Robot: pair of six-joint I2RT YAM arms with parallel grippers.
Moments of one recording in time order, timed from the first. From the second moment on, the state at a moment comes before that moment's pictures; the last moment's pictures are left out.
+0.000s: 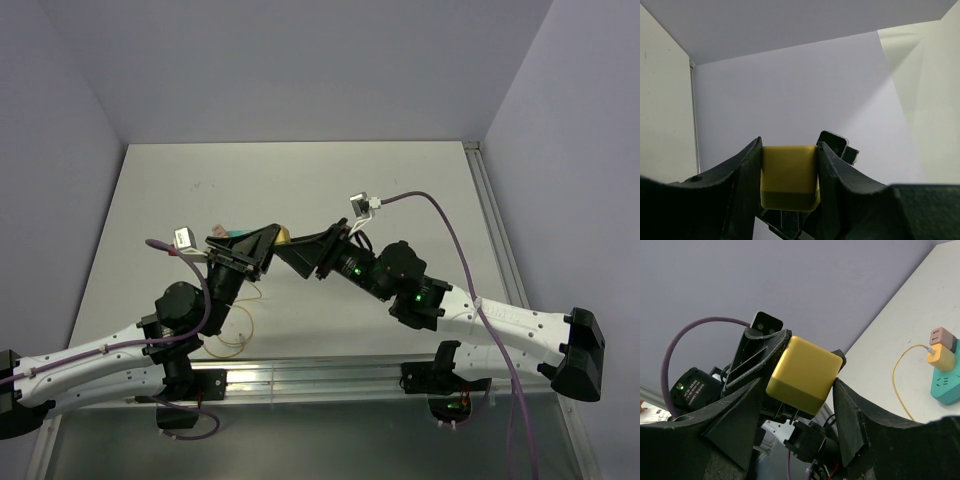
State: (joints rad) left arm -1.18 0.70 0.54 0.46 -0.73 -1.30; right arm 1.10 1.03 0.78 0.44 0.11 0.83
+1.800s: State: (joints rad) left arm -1.18 0.64 0.85 -0.13 -0.35 -0.73; right arm 0.77 0.74 0.69 -0.04 -0.47 0.53
